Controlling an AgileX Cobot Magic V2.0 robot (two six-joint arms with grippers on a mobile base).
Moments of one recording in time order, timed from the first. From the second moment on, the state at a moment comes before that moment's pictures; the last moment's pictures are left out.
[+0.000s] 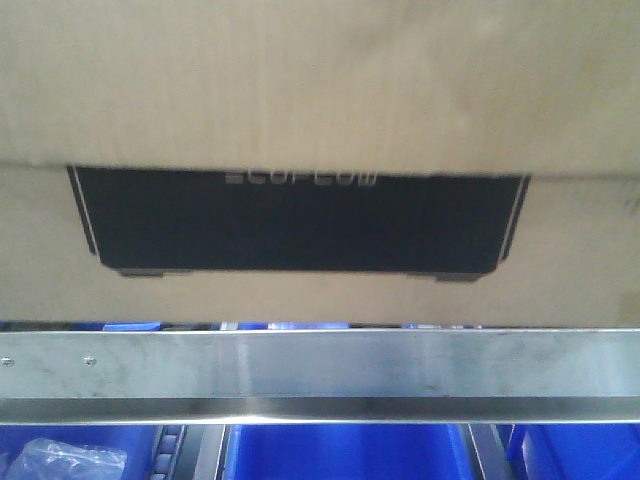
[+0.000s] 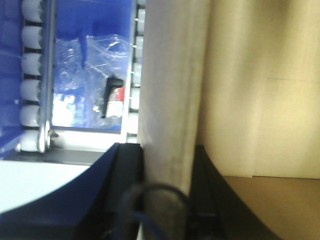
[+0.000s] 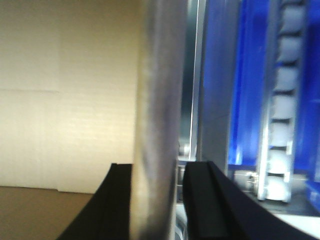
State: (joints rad) left arm -0.26 1.39 -1.55 0.08 1.26 -0.20; right arm 0.07 1.40 -1.45 0.13 1.12 0.05
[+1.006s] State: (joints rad) left arm -0.26 0.90 -1.24 0.02 1.26 -0.22; right arm 0.08 0.95 -1.23 0.17 1.17 0.06
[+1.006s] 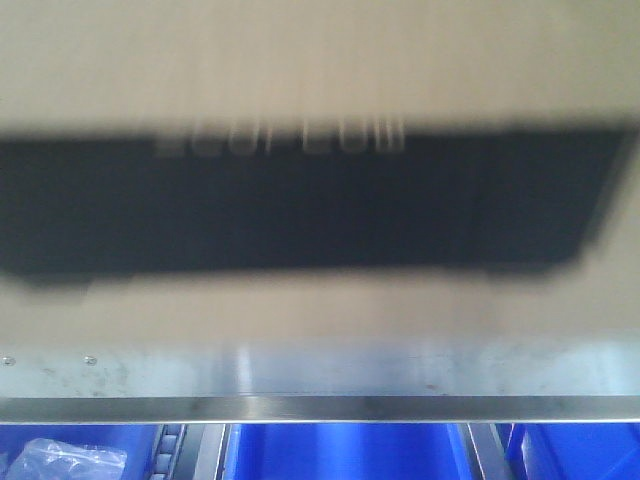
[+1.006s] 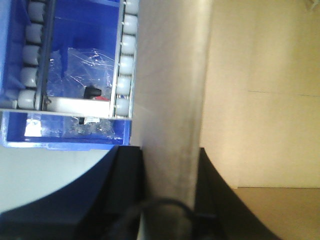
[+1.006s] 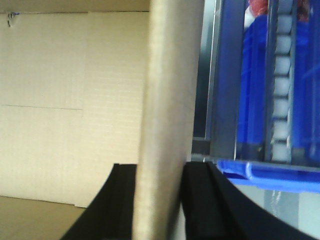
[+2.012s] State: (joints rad) left arm -0.26 0.68 -1.19 -0.01 1.26 -0.22; right arm 0.08 0.72 -1.16 0.19 1.18 0.08
